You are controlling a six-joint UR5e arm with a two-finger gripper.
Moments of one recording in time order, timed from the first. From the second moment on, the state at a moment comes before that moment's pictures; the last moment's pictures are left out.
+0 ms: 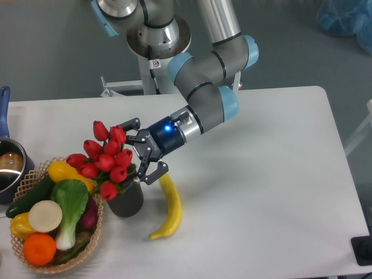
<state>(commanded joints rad) 2.54 -1.89 -2.00 -0.87 0.15 1.54</state>
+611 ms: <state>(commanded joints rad) 2.60 -1.77 -2.02 -0.87 0.34 1.52</state>
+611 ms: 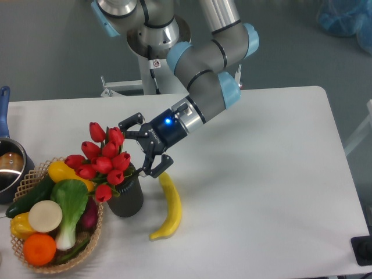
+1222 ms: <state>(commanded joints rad) 2.69 -1.59 -1.85 -0.88 0.94 1.42</state>
